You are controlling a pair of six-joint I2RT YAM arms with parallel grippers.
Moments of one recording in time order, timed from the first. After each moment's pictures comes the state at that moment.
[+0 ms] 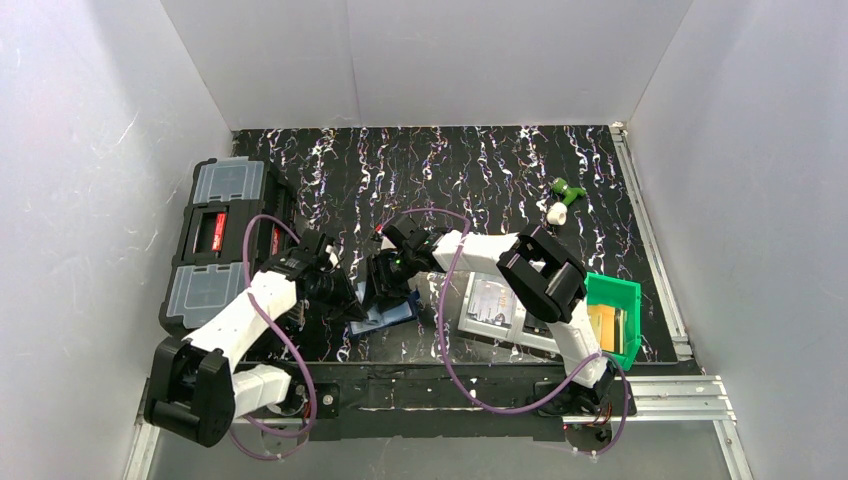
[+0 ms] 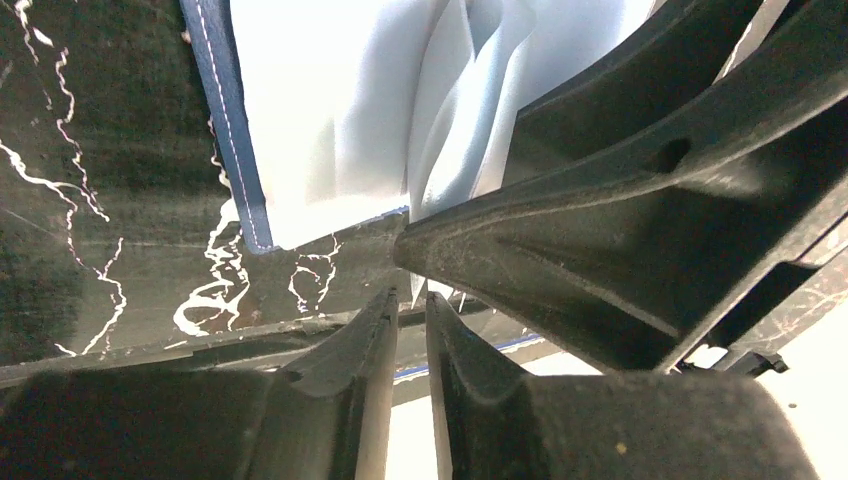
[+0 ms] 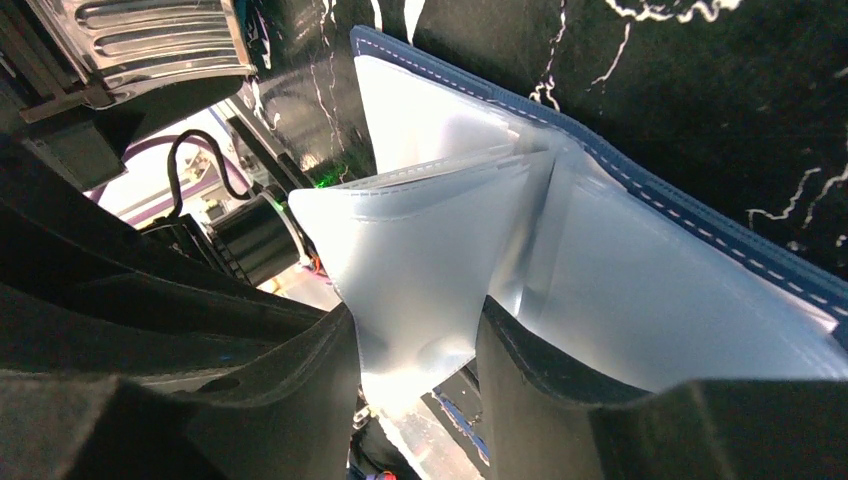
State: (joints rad) left arm -0.34 1.16 0.69 -0.78 0.34 -0.77; right arm 0.95 2.12 1.42 -0.26 -0.66 0.87
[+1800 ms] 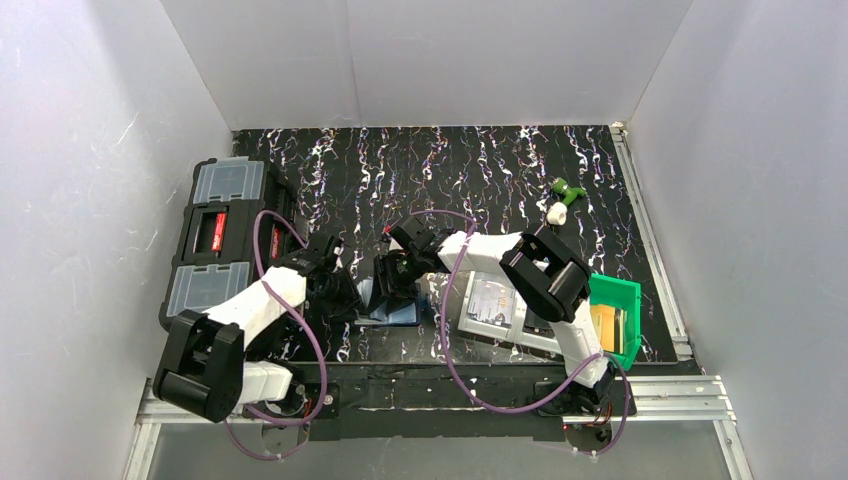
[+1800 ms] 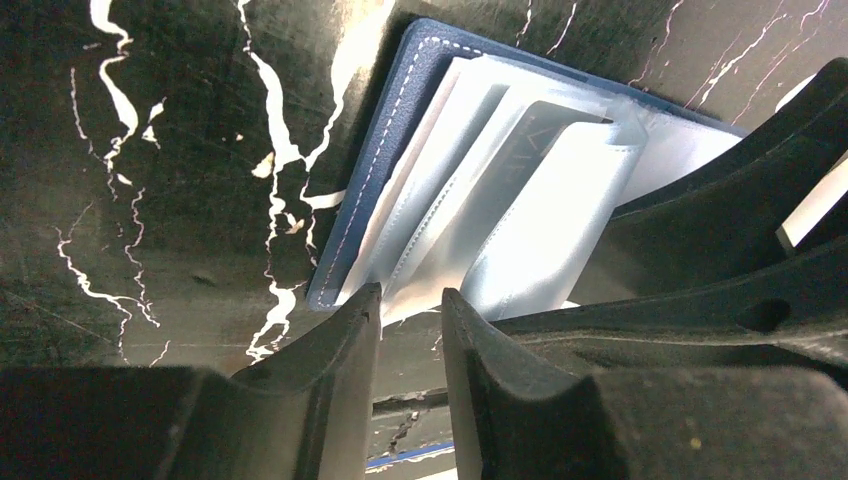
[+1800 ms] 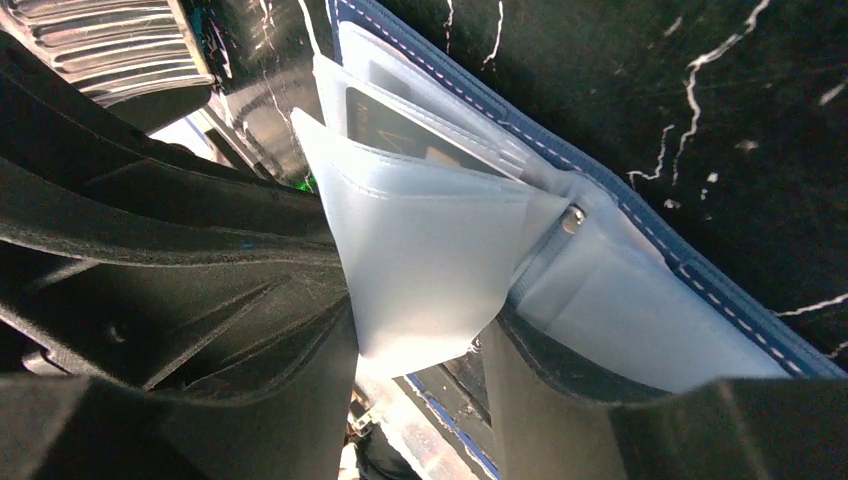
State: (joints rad) left arm -0.36 1.26 0.63 -0.61 0.22 -0.80; right arm 0.93 2.10 1.36 -0.25 -0.64 0.88
